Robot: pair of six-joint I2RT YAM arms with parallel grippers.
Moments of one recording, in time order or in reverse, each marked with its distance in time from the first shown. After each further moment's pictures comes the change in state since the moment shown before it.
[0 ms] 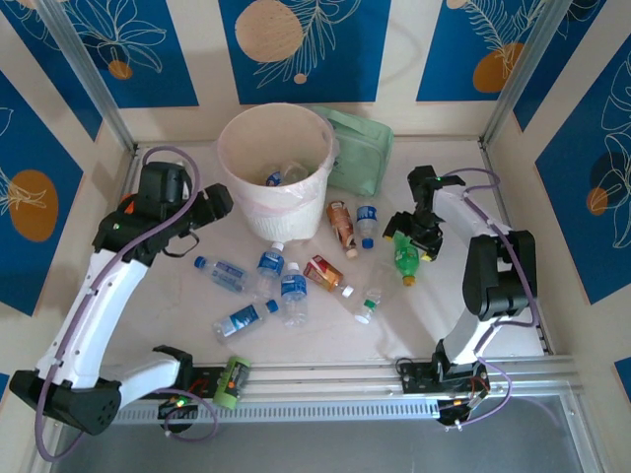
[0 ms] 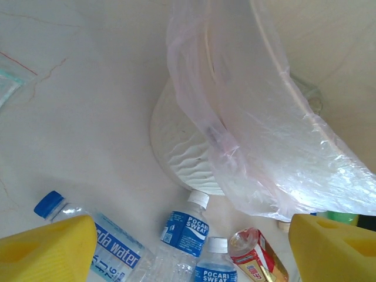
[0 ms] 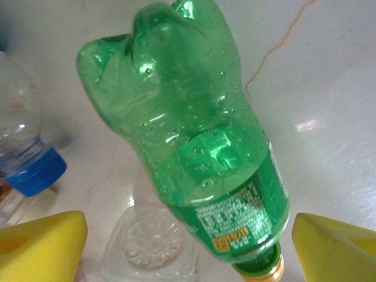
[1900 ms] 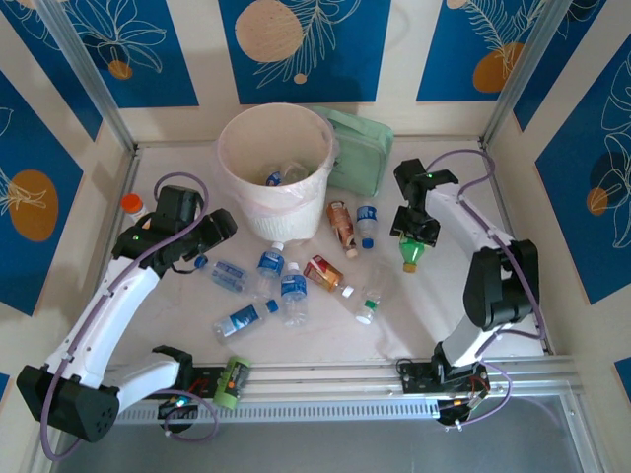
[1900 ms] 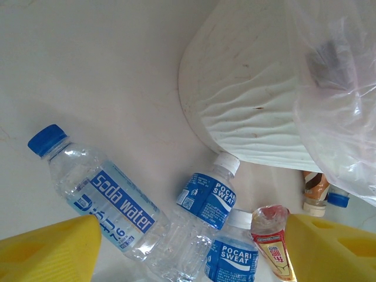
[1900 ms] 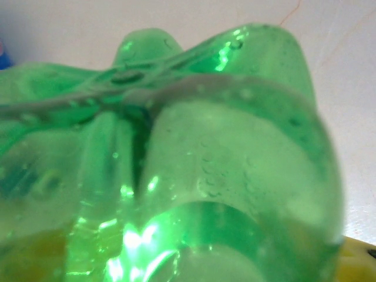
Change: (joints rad) left arm 0.002 -0.033 -0.240 0.042 0.032 -0.141; right arm 0.112 -0.091 0.076 -0.068 0.243 -0.019
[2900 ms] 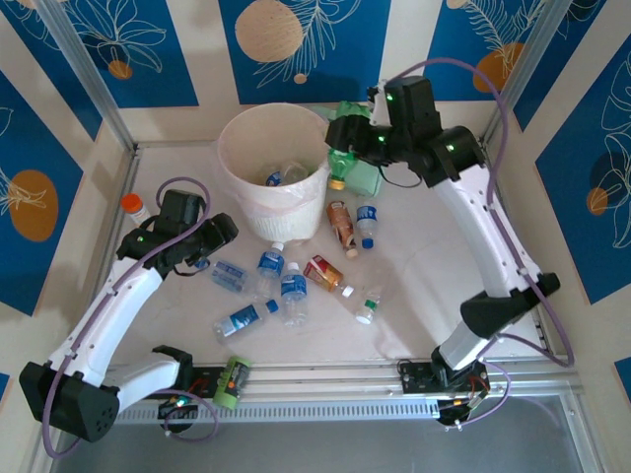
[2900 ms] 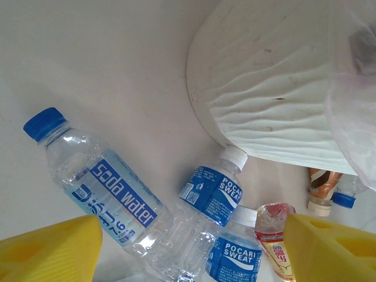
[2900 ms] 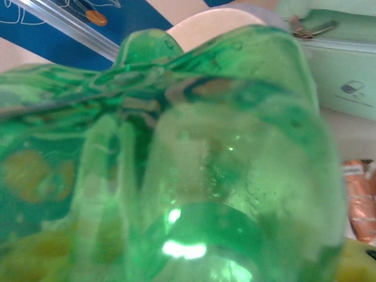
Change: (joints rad) left arm 0.000 0.001 -0.044 0.017 0.012 -0.040; right arm 0.257 0.020 0.763 0.140 -0.406 0.061
